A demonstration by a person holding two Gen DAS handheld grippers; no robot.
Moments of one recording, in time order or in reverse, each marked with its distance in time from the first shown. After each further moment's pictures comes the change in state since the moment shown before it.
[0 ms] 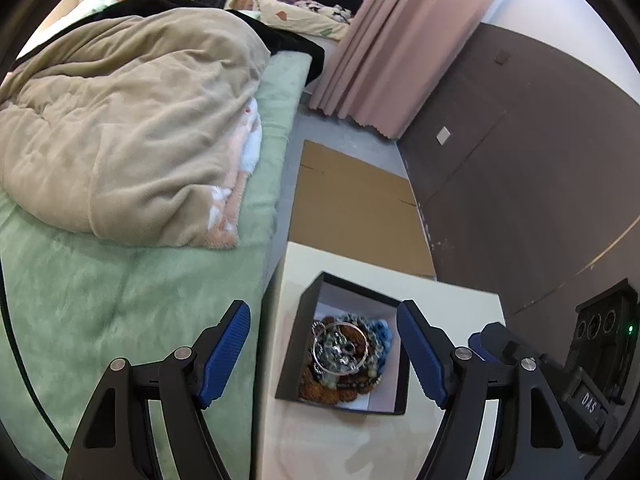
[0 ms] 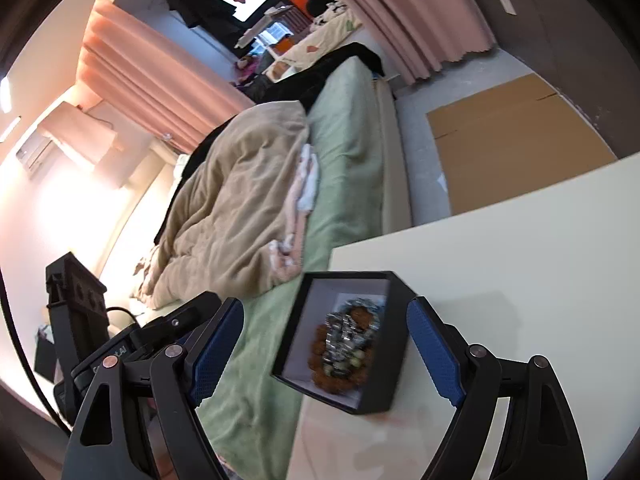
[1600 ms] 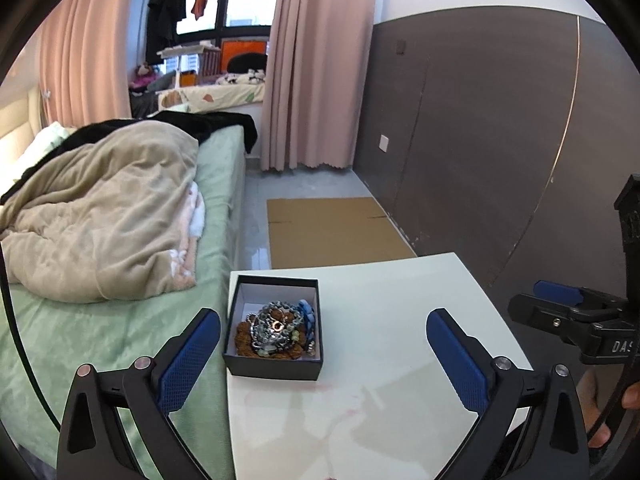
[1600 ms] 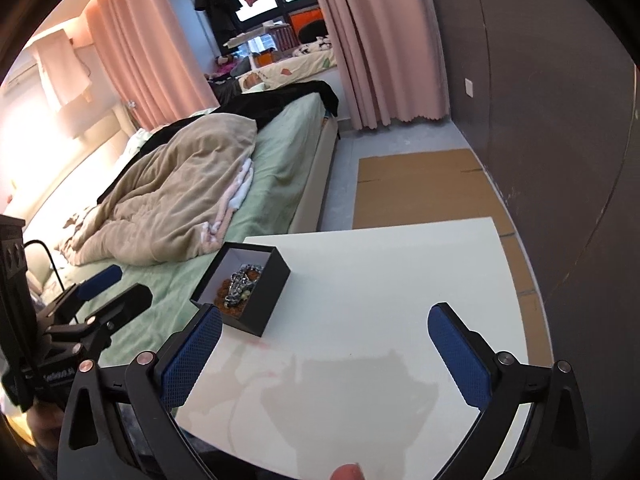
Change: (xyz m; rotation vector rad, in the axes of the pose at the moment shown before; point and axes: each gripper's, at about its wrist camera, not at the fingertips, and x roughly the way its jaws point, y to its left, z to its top) left arm -0.073 -0.108 -0.083 0.371 -0.218 0.034; right arm -0.148 0.001 -0.036 -0.271 -0.086 -0.328
